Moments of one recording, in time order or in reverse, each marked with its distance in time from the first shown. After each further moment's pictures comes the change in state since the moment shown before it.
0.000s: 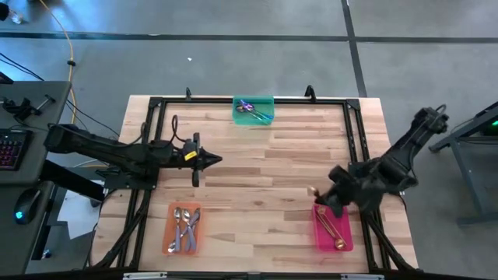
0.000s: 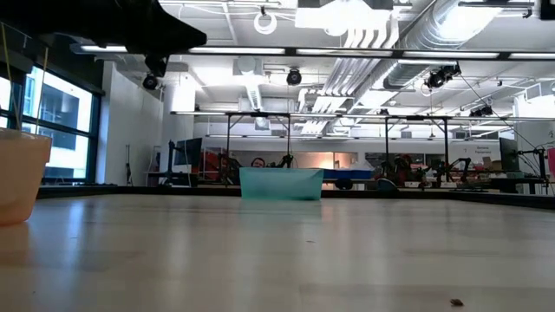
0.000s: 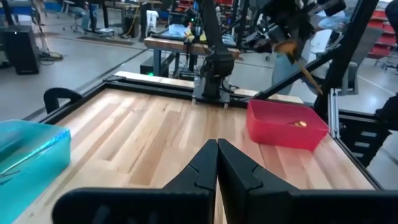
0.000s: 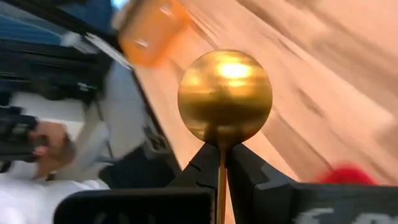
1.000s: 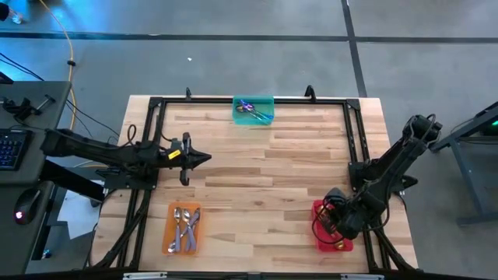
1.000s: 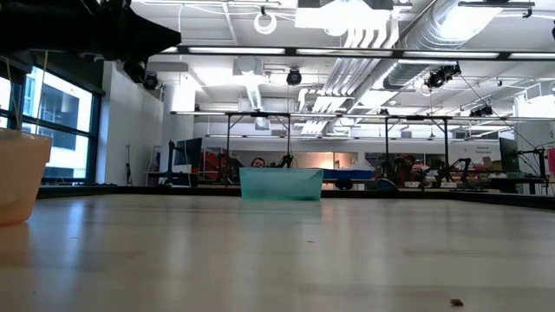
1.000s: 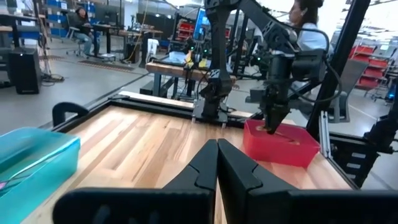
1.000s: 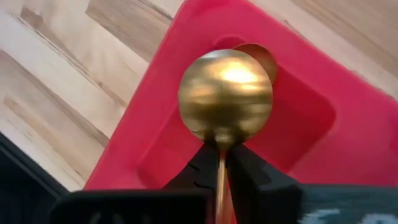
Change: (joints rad) left arm 0.000 -0.221 -0.170 0.075 -0.006 -0.008; right arm 0.146 0.310 -0.163 -0.097 -0.266 0.445
